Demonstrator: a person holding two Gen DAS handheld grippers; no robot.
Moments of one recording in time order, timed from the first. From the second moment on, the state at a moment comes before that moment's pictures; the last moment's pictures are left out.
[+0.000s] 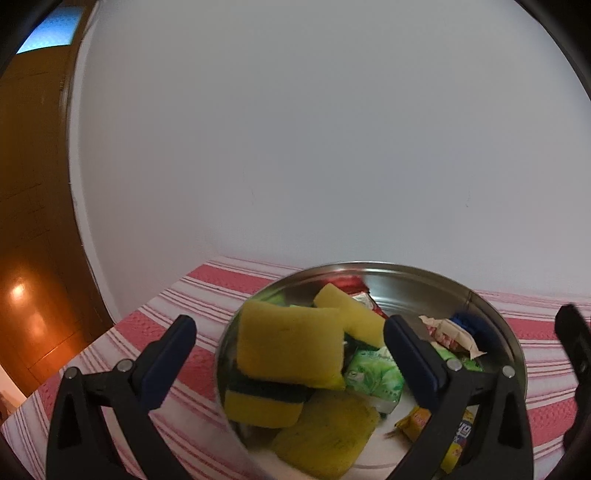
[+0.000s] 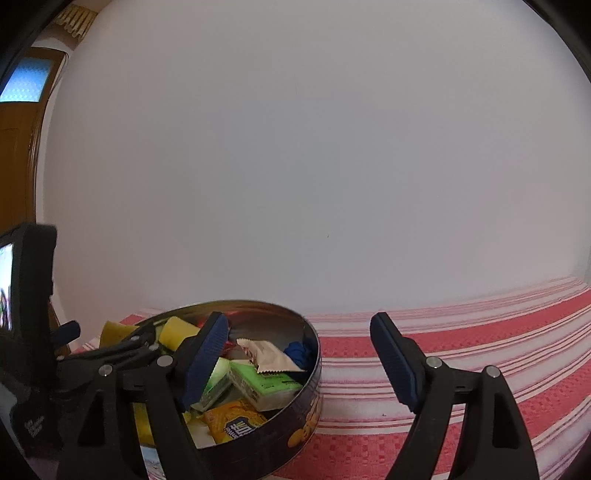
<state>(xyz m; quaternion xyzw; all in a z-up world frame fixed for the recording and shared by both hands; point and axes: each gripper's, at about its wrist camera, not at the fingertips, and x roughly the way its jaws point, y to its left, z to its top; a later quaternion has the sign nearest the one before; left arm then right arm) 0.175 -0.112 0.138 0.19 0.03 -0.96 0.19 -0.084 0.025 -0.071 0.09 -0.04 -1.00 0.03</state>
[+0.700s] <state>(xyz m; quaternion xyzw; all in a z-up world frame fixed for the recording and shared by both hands) 0.219 -0.091 0.133 0.16 0.02 -0.97 0.17 -0.057 0.024 -0.069 0.05 -0.04 -1.00 0.01</state>
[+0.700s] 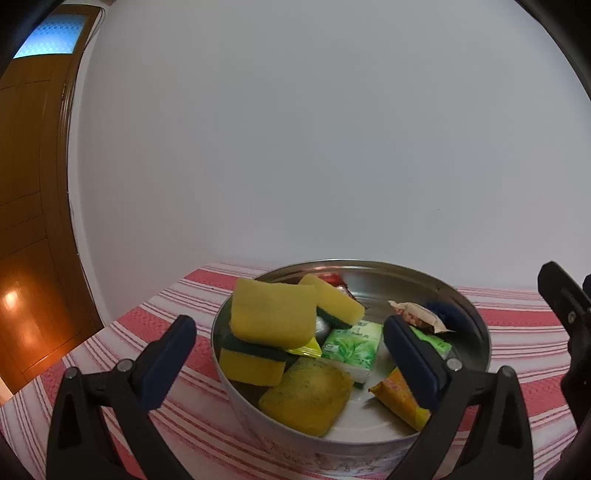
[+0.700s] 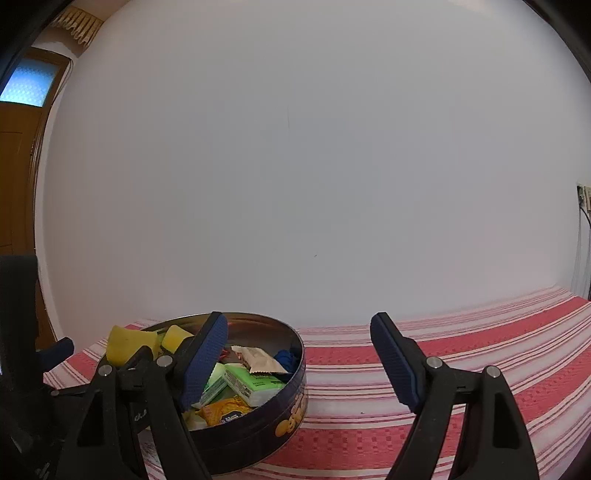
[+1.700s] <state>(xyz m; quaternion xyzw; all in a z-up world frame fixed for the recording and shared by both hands) 0.225 -0.085 0.134 0.15 0.02 -0.98 0.15 -0.067 0.026 -0.071 0.04 -0.03 -1.00 -0.01</state>
